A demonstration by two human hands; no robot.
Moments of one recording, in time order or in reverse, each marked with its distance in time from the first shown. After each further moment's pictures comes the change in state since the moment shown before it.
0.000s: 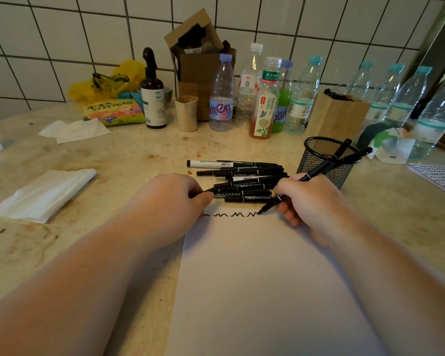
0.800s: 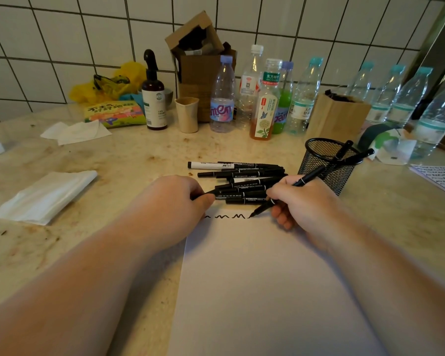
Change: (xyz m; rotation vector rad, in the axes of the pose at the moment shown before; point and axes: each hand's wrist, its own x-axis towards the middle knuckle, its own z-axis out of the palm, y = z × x) left_hand 0.002 -0.003 0.003 -0.006 -0.005 0.000; right_hand -0.007 -0.001 0.007 0.025 -0.084 -0.082
